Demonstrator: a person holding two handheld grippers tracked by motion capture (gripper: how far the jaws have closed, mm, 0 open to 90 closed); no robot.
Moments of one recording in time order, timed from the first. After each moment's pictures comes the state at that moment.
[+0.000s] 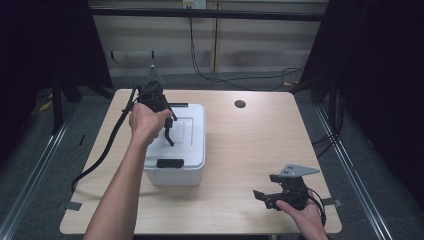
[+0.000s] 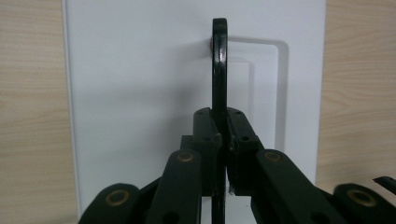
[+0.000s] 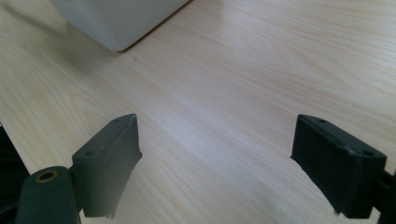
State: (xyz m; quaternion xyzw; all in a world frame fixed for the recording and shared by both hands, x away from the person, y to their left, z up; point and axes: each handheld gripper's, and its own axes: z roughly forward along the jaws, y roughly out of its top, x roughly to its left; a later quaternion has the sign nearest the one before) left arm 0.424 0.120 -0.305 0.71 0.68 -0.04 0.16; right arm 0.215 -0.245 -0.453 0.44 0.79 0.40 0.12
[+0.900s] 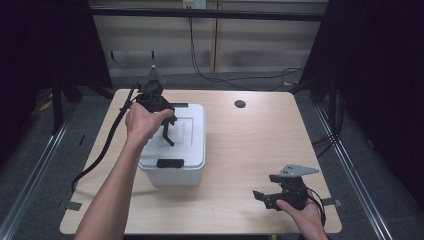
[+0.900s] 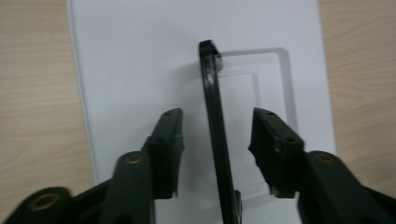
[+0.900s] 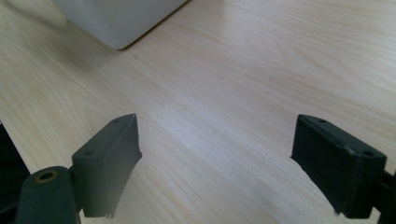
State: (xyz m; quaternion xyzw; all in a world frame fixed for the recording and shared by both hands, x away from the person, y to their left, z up) left arm 0.423 0.123 -0.304 0.76 0.62 -0.01 0.20; right arm 0.215 -0.244 -0.453 0.44 0.80 0.40 0.12
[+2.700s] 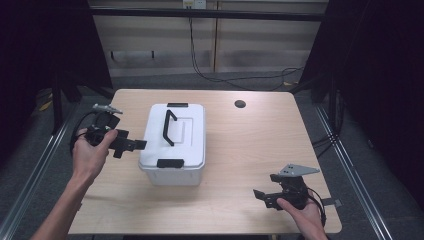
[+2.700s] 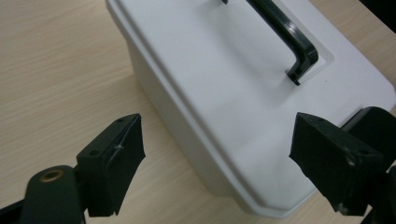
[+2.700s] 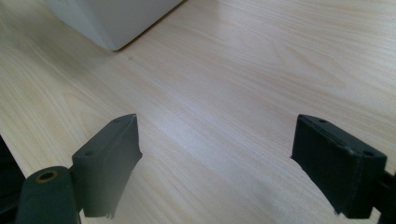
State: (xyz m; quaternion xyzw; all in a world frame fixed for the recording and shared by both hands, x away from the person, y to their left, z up) left arm 0.341 0.243 -0.337 0.83 0.43 0.06 0.35; right arm 0.216 -0.245 -0.453 0.45 0.79 0.39 0.12
